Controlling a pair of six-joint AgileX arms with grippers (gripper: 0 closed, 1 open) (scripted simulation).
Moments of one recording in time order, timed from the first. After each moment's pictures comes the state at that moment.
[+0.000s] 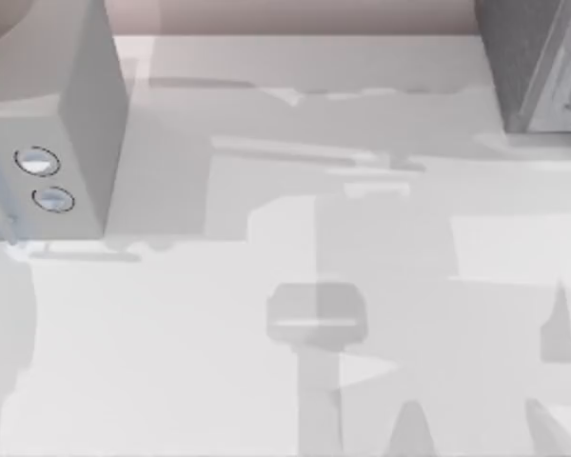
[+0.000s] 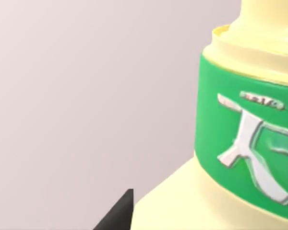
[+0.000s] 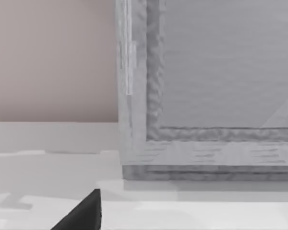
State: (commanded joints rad) left arm 0.31 1.78 1.92 -0.13 0.34 0.02; right arm 0.00 0.00 0.00 0.00 0.00 0.00
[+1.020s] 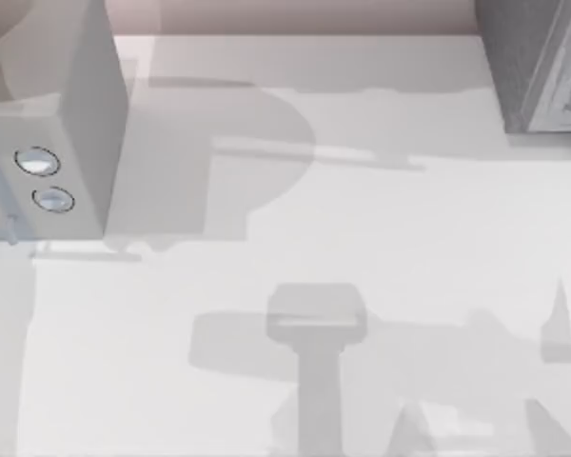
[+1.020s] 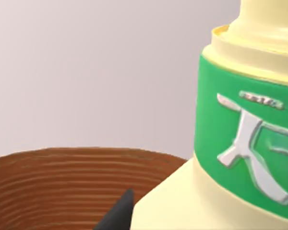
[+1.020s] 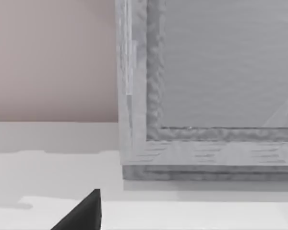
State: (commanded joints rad) left arm 0.17 0.94 1.00 -0.07 0.18 0.01; right arm 0.00 0.00 0.00 0.00 0.00 0.00
